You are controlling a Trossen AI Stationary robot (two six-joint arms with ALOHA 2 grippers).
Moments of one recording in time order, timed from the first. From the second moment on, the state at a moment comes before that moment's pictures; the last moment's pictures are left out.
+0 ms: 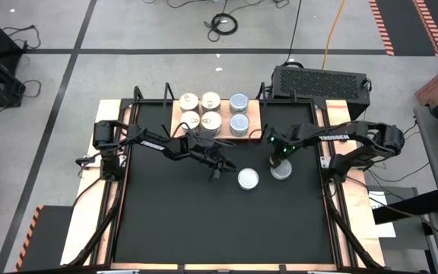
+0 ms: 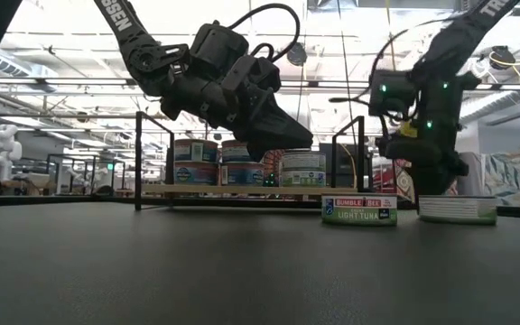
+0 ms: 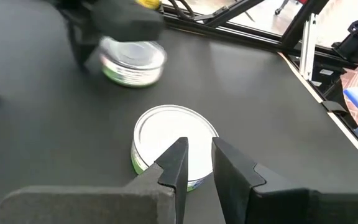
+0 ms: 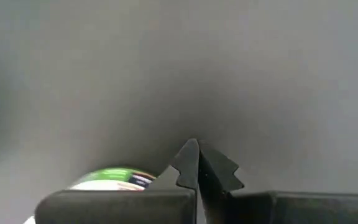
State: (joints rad) left arm 0.15 1.87 0.92 0.54 0.43 -0.12; right arm -0.40 1.41 0.64 -0.59 0.02 0.48
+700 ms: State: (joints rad) left arm 0.13 1.87 0.92 0.54 0.43 -0.12; right arm -0.06 1.36 0.73 -1.07 0.18 0.87
